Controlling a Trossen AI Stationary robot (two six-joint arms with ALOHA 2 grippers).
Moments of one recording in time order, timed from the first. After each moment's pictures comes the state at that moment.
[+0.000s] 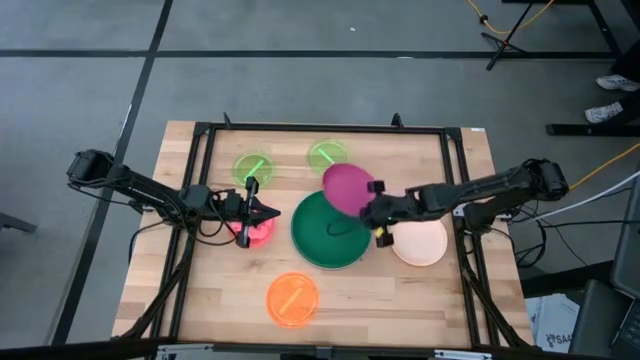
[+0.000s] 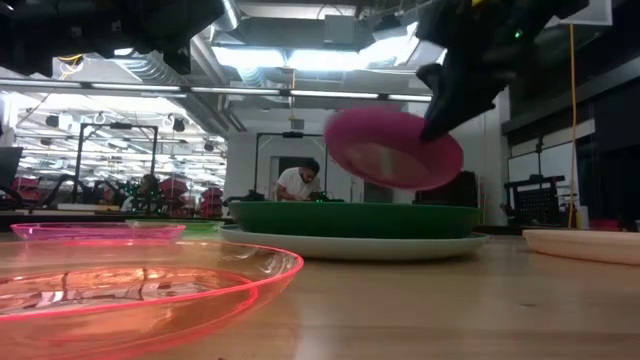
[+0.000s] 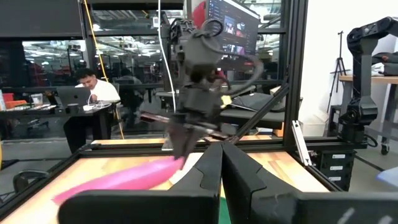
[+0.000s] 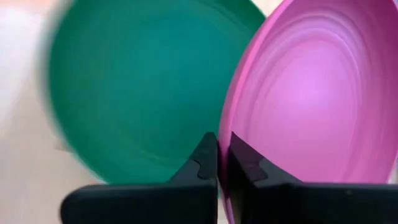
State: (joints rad) left arm -0.19 0.98 0.22 0.93 -0.17 0.03; right arm 0.16 1.37 0.91 -0.44 0.21 -0.23
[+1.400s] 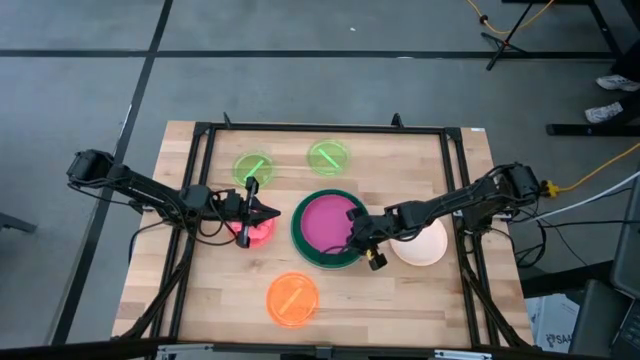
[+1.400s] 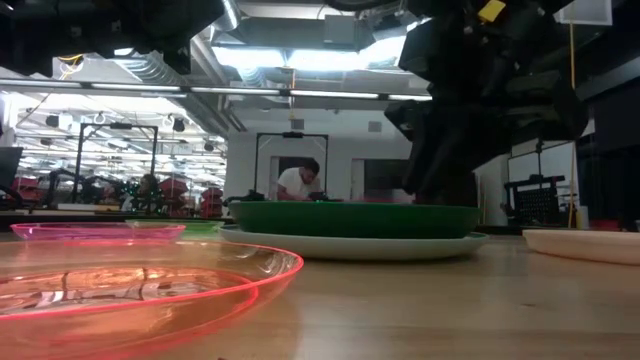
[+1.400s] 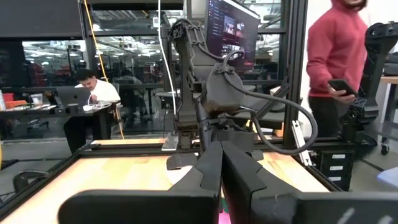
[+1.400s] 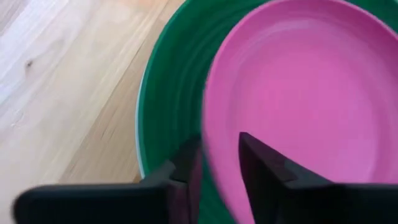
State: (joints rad) left arm -0.19 0.98 0.22 0.93 -0.17 0.03; right arm 0.22 1.62 0.91 -0.24 -0.03 -0.29
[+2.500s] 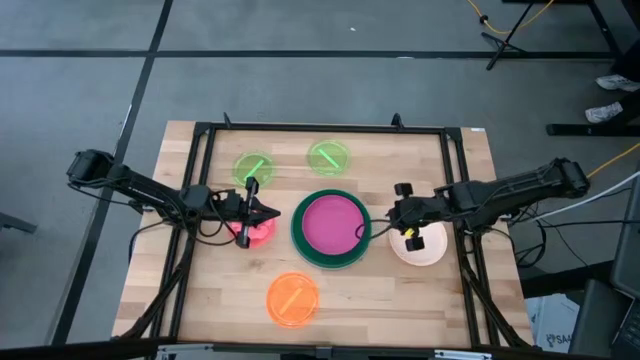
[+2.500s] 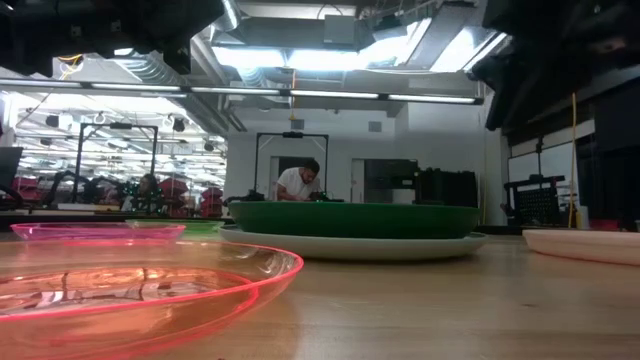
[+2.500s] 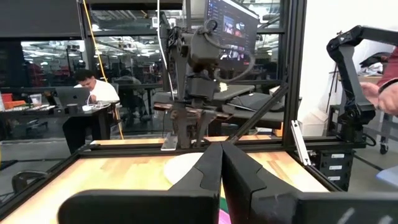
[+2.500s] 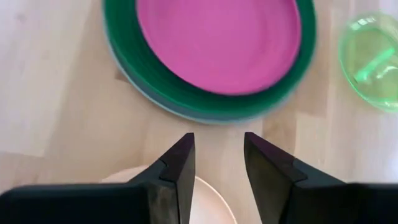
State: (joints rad) left arm -0.19 0.98 0.22 0.93 -0.16 0.03; right arm 0.21 1.09 0.81 -0.71 0.17 -0.08
